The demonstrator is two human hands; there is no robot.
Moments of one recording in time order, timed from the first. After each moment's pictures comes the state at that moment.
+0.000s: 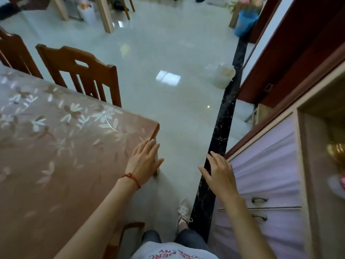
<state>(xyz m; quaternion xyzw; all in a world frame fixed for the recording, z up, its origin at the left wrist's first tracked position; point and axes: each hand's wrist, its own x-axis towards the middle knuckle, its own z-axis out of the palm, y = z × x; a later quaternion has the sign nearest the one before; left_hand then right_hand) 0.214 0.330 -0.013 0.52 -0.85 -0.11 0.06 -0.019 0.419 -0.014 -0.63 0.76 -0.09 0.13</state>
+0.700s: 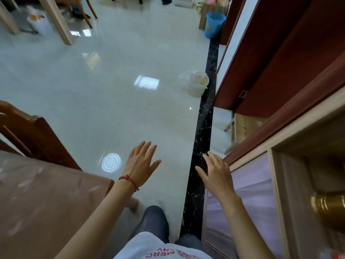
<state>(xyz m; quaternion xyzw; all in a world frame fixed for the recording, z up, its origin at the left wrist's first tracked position) 0.027 0.142 -0.019 0.46 -0.88 -0.14 0.05 -0.195 0.258 -0.019 -0.57 0.81 -0.09 0.14</state>
